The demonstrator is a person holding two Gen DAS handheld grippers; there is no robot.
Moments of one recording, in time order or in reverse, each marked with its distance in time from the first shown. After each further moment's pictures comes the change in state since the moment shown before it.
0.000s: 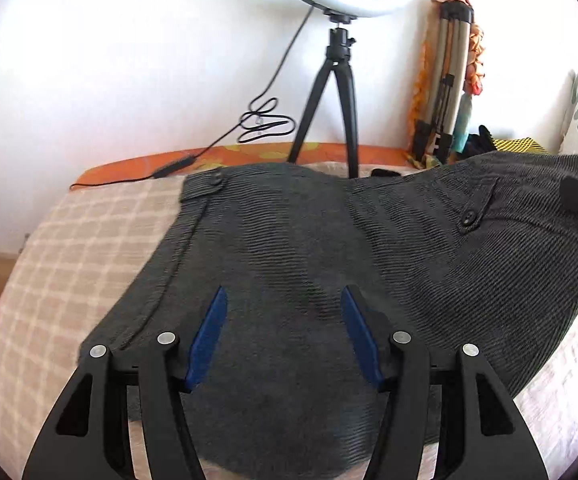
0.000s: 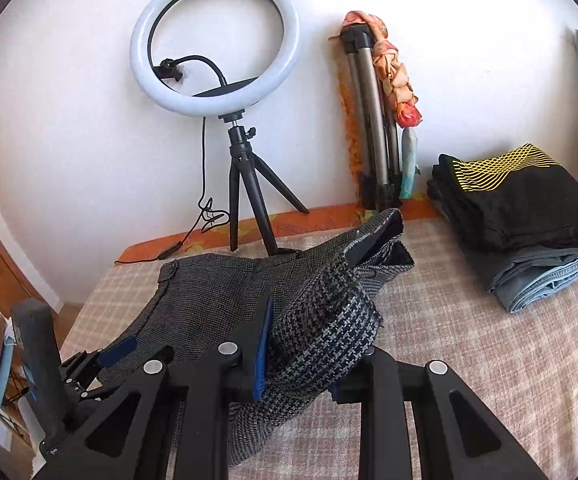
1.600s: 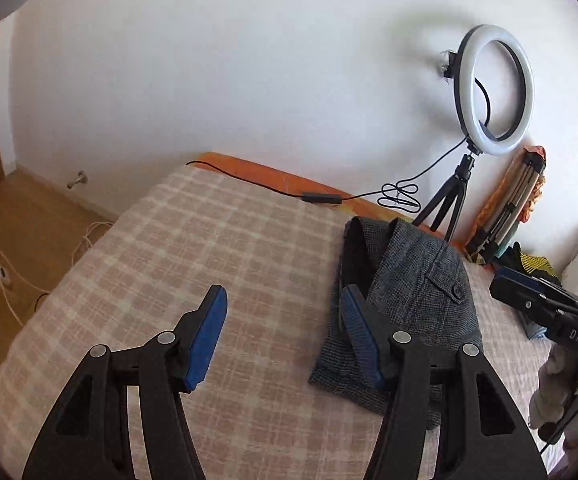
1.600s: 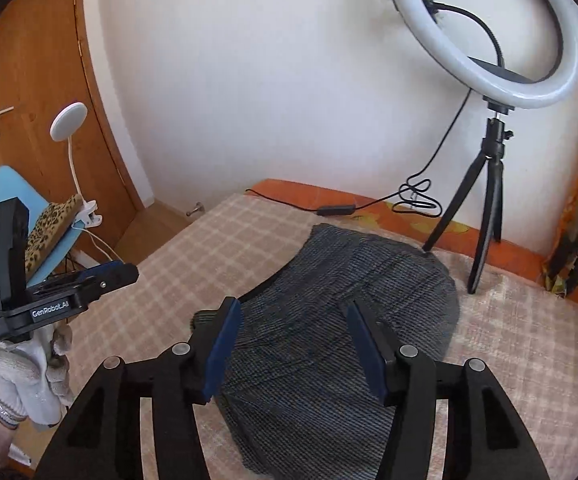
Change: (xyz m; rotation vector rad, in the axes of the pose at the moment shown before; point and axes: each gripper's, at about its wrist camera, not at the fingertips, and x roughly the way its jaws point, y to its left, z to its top) left arm -0.078 0.175 -0.028 -0.348 -0.114 -0.035; right arm 0.078 0.128 0.002 -0.360 0.146 0.331
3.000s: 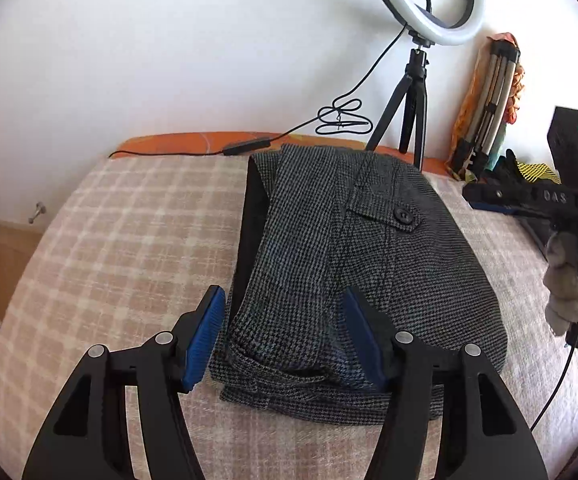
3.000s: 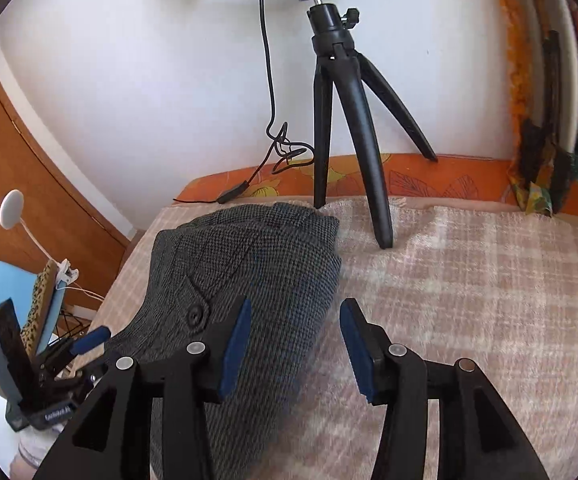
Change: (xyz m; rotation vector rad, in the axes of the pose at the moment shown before) left arm 0.064 -0.087 -0.009 0.257 0.142 -0.001; right arm 0.015 -0.130 -0.030 0.272 0.089 0.104
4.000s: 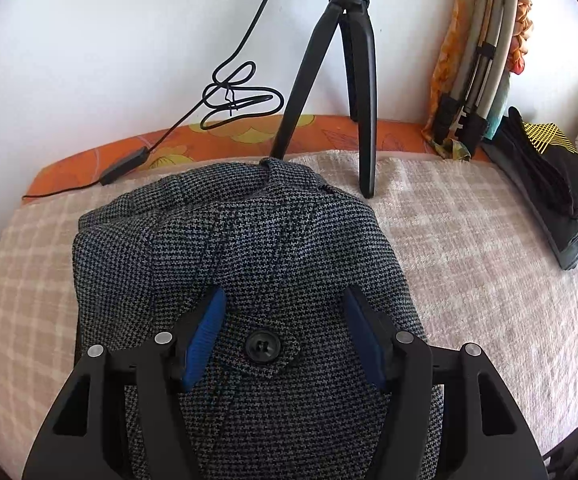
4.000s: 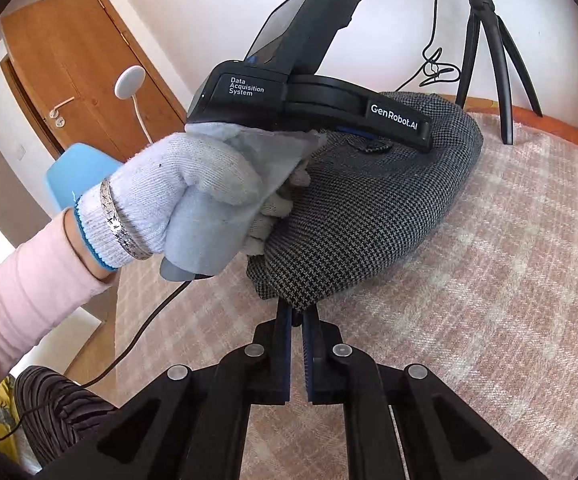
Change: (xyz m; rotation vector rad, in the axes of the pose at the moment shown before) left arm 0.112 -0.101 0.051 0.119 0.185 -0.011; right arm -0.002 0.067 -0.113 -0.269 0.193 0.293
